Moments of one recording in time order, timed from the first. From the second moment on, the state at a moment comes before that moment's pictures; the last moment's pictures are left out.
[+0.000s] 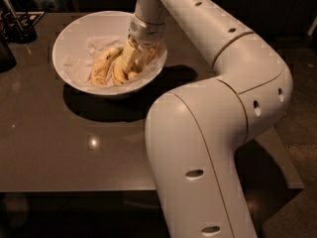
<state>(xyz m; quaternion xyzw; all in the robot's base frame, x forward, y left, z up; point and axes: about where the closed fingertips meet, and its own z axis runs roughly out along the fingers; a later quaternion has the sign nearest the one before) 0.701 0.046 0.848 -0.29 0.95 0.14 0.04</state>
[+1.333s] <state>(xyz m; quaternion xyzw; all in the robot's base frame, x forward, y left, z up) 0.680 0.036 0.923 -0.33 0.92 0.17 0.13</state>
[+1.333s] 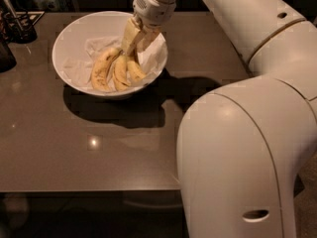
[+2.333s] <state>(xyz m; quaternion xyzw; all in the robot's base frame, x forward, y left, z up) 0.674 0.044 0.942 -0.33 0.91 0.19 0.14</state>
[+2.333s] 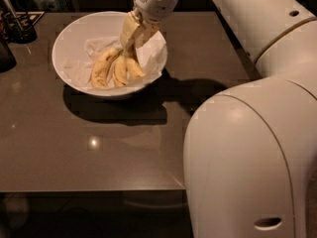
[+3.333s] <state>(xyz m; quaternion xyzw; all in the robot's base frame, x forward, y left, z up) 0.642 0.053 1.001 -0.36 0.89 0.23 0.19</state>
